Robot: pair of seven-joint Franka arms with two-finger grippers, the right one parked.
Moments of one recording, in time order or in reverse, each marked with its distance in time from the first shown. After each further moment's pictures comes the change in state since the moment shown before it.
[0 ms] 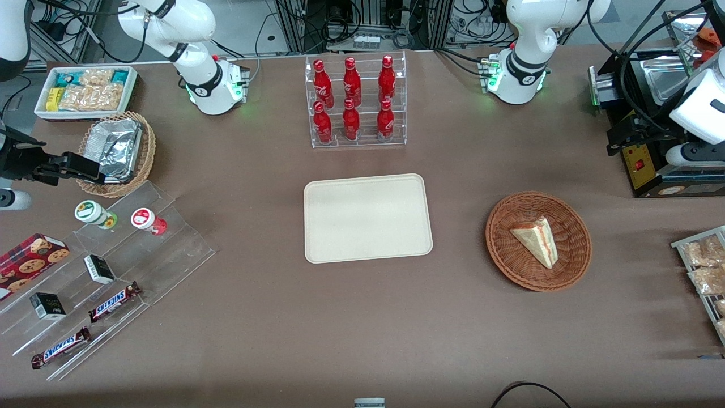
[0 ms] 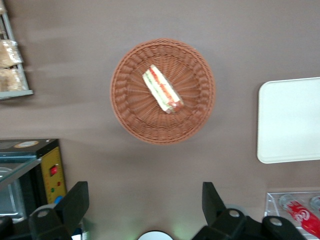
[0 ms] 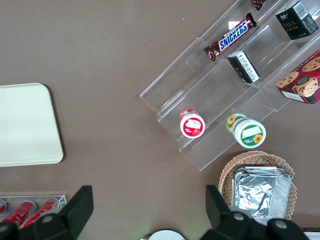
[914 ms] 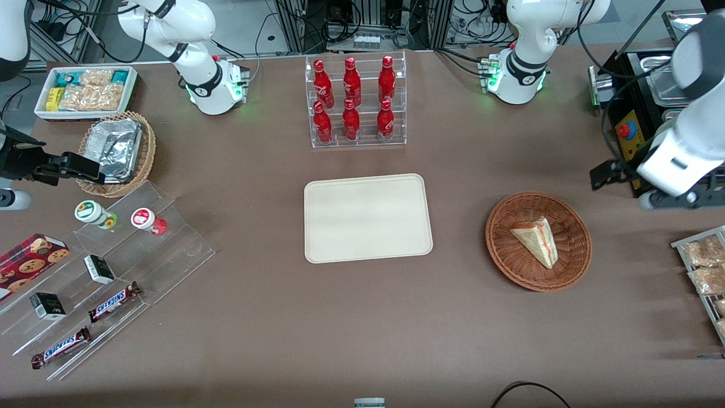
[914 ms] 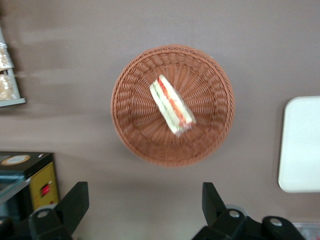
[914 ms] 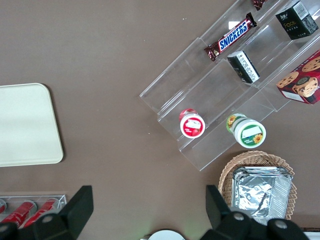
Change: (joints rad) arm 0.002 0.106 -0.005 -0.154 0.053 0.247 -0.063
